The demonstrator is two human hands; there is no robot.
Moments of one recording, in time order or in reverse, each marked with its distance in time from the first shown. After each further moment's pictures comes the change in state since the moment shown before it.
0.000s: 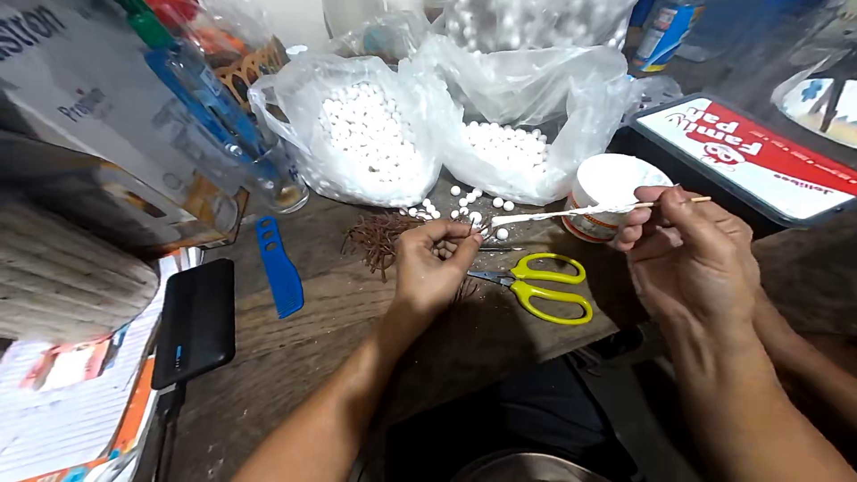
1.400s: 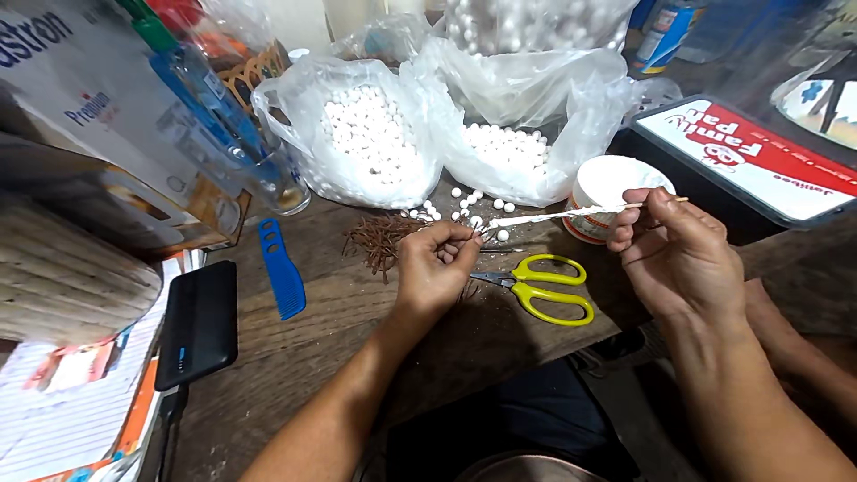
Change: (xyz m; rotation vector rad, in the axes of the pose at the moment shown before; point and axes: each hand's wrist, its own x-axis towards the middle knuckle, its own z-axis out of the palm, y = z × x) left_hand 0.000 0.000 0.001 0.096 0.002 0.059; right_hand 0.003 0.000 0.004 0.070 0.027 0.144
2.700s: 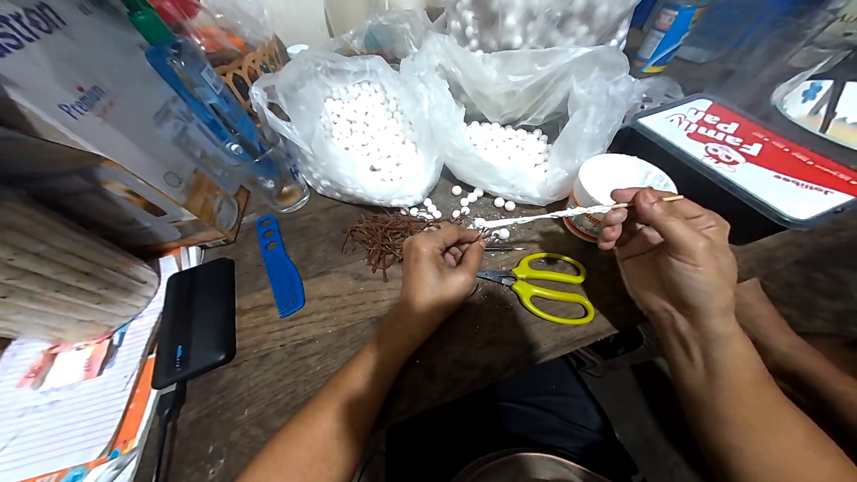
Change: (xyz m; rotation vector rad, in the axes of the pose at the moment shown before) left_hand -0.002 -0.006 0.001 0.123 -0.020 0.131; right_hand -0.001 0.005 0.004 -0.107 -0.052 -0.119
